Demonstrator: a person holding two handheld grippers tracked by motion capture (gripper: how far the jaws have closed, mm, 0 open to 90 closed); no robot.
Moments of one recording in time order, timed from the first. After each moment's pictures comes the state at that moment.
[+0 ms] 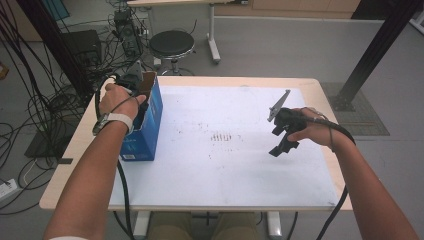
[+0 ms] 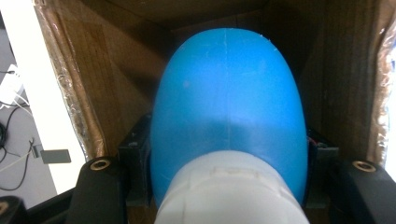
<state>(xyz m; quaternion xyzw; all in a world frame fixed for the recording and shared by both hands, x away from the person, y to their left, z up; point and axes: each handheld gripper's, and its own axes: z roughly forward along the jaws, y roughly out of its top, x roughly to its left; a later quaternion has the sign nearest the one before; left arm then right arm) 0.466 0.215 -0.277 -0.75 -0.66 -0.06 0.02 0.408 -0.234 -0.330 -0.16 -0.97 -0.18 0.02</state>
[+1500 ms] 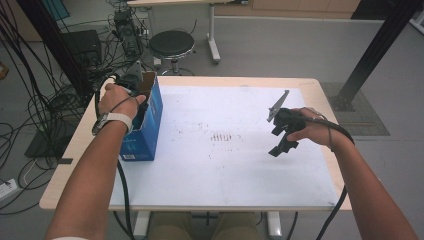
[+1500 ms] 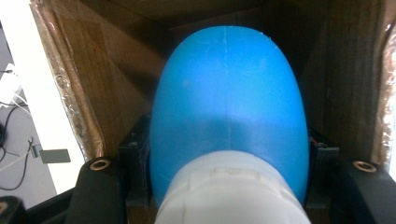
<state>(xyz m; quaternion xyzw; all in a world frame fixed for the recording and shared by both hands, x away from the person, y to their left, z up) 0.466 0.216 -0.278 -0.75 -0.66 -0.05 0.02 0.410 -0.233 -0.332 -0.15 -0.97 -0.18 0.02</state>
